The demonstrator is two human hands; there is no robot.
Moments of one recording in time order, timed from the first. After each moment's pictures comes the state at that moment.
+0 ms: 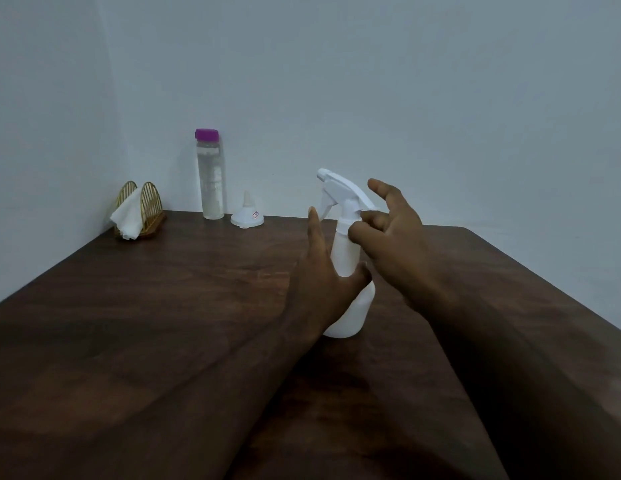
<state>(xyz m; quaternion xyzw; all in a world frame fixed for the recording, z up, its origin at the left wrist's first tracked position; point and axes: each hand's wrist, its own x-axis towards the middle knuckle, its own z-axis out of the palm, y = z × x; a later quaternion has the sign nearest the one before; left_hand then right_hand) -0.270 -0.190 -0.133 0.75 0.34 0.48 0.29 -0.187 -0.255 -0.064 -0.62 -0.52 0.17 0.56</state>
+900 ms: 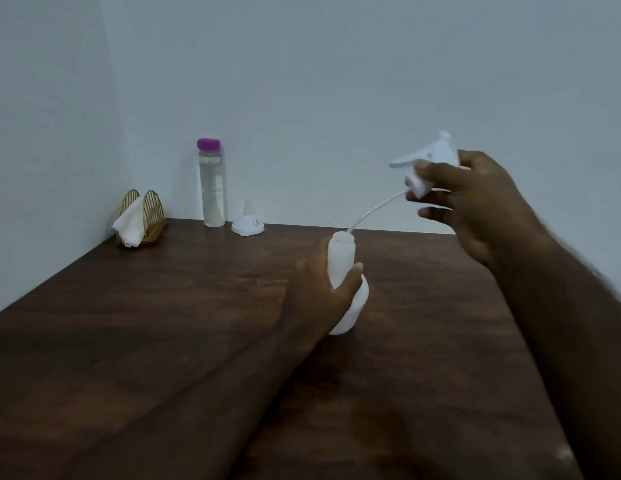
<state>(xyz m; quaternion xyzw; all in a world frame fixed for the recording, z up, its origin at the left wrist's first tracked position) -0.279 -0.189 -0.135 0.75 0.29 0.55 0.21 -0.127 -0.272 -0.004 -0.56 -0.45 0.19 0.67</state>
